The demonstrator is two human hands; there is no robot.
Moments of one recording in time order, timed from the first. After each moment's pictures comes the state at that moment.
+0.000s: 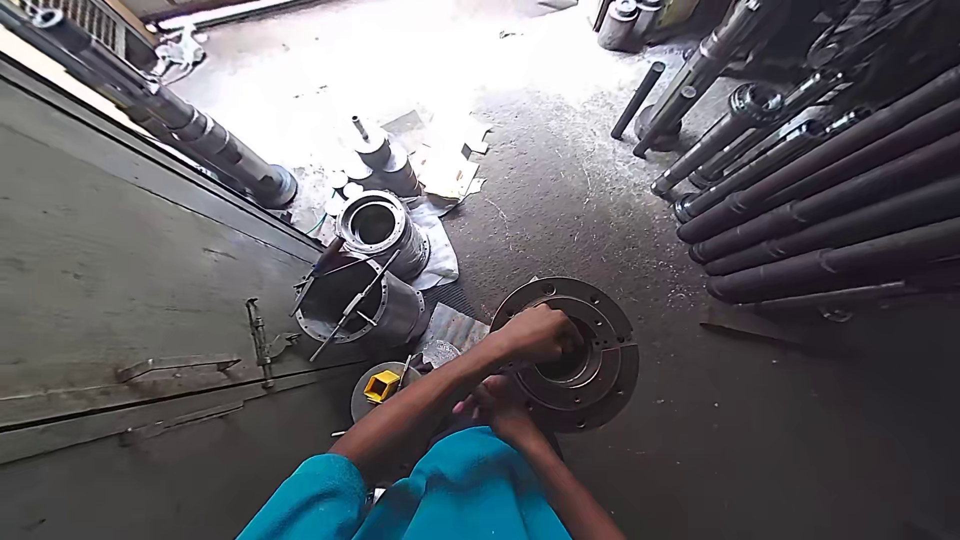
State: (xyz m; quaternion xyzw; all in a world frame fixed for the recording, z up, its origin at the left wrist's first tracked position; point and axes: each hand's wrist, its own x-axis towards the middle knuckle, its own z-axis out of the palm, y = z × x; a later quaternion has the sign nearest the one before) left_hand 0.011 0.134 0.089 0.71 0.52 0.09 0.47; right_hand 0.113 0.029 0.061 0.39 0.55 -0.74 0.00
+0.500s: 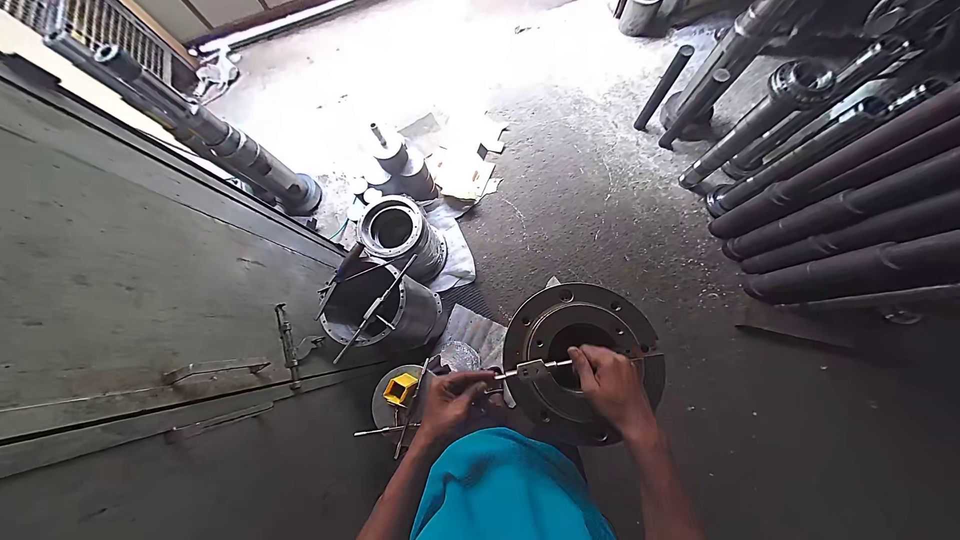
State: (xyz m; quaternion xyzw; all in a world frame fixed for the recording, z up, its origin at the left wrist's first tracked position) left_hand -0.036 -0.051 0.022 0.34 0.57 0.59 0.45; right_hand 0.195 0.130 0.058 0.44 0.84 -0.31 -0.07
